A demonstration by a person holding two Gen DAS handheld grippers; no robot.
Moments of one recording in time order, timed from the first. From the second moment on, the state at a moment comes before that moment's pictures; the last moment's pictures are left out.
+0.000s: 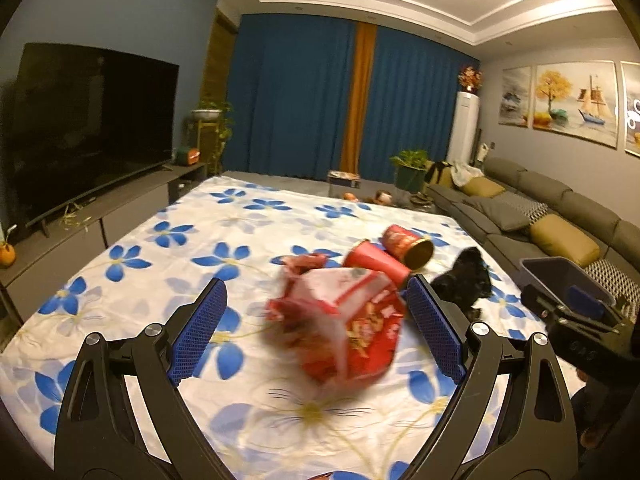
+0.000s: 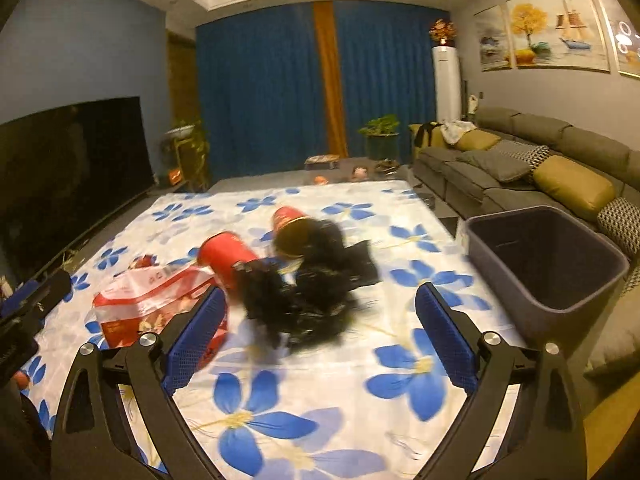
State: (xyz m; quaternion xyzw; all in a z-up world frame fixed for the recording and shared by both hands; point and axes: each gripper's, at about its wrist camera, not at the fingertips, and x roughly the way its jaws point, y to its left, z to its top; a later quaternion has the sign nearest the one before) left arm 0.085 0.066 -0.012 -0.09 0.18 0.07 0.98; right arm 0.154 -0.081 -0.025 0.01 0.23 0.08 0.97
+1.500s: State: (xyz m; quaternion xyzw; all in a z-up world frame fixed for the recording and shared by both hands) left arm 0.153 0.074 -0.074 -0.12 0.28 -0.02 0.95; right arm 0.175 -0.068 -0.043 0.03 0.24 0.14 0.96
